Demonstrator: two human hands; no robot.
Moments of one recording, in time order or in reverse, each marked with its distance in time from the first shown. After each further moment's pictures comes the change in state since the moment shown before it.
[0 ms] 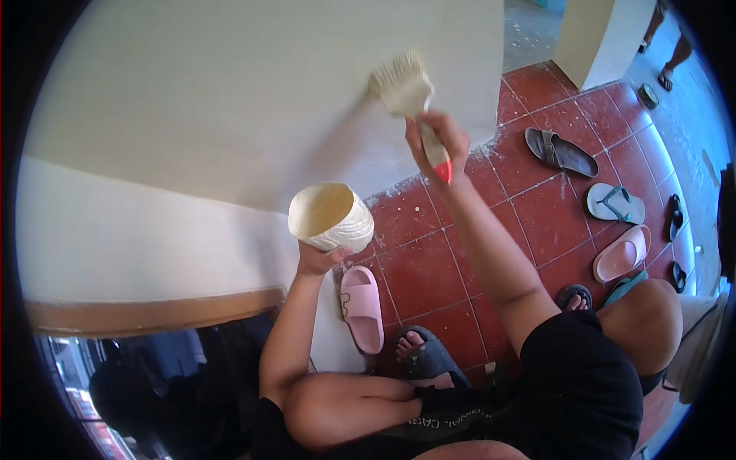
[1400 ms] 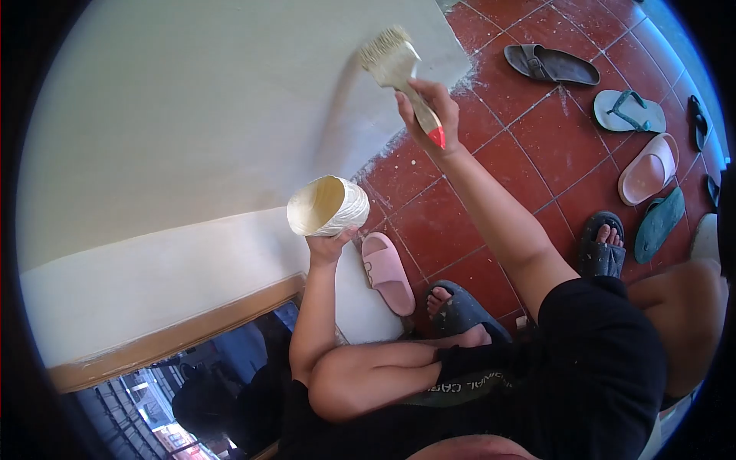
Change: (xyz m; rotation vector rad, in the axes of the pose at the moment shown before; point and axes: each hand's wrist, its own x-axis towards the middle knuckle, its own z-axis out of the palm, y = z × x) left_hand -0.010 0.001 0.028 0.276 -0.037 -0.063; right_hand -0.054 0.028 -0.047 0.043 0.161 0.365
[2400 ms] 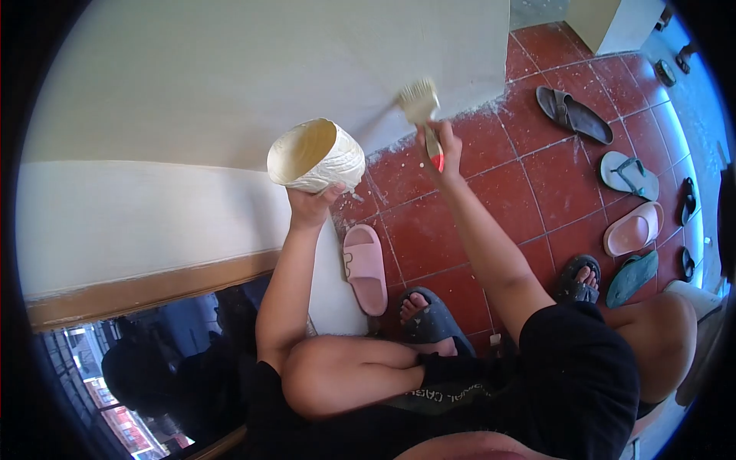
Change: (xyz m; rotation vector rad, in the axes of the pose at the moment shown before) left_hand 0.032 0.016 -0.012 -0.302 0.194 0.104; right_hand -0.072 0.034 0.013 -0.171 -0.299 0.070
